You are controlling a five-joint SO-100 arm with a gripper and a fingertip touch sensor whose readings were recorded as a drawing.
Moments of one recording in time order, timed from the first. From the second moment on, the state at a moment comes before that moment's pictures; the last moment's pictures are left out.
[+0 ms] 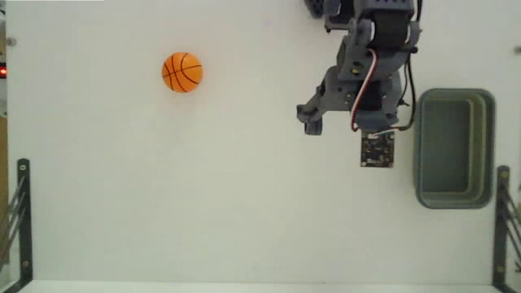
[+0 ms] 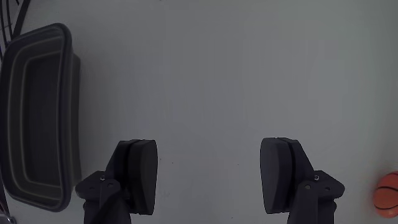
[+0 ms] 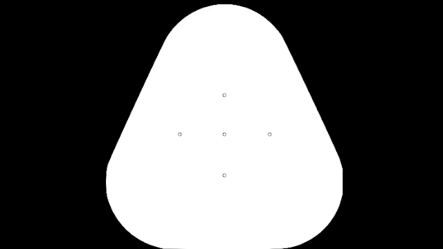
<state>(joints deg) -0.5 140.0 114.3 81.8 -0.3</state>
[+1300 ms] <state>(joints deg) -0.5 140.0 114.3 81.8 -0.3</state>
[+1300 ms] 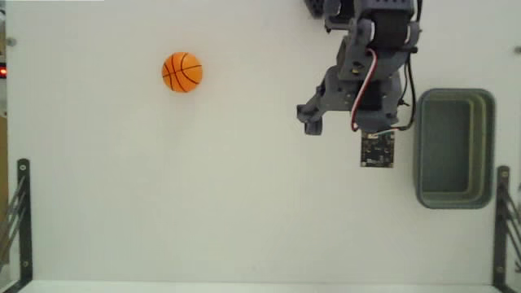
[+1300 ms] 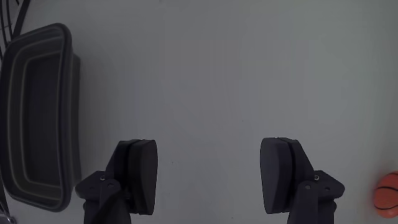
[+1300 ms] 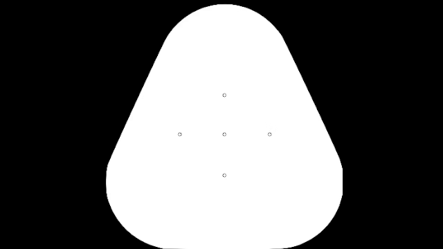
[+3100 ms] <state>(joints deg) 44.3 140.0 114.3 81.8 -0.3</state>
